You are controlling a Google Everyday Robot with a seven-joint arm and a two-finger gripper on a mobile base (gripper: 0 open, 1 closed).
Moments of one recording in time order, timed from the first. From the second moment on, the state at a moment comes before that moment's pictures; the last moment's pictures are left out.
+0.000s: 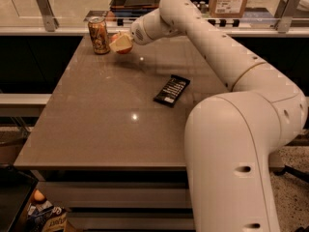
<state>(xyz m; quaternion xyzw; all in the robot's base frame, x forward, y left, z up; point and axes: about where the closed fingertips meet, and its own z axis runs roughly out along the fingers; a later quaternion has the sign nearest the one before) 0.829 0.106 0.869 -0.43 0.76 0.24 0.43</state>
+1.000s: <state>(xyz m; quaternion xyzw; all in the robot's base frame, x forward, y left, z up) 0.836 0.113 0.857 -0.43 0.76 0.24 0.42</state>
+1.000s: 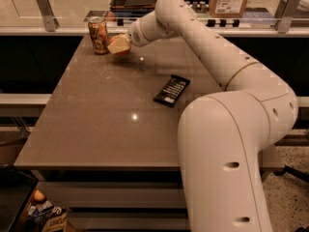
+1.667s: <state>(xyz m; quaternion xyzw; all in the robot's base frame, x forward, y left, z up) 0.839 0.118 0.849 -0.43 0.77 0.24 0.41</state>
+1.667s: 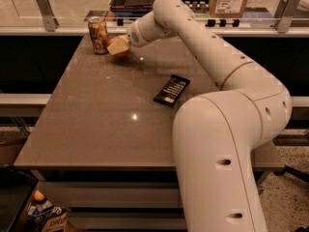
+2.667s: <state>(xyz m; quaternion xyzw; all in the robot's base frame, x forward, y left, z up) 0.837 0.127 0.841 -0.43 0.77 0.24 0.40</state>
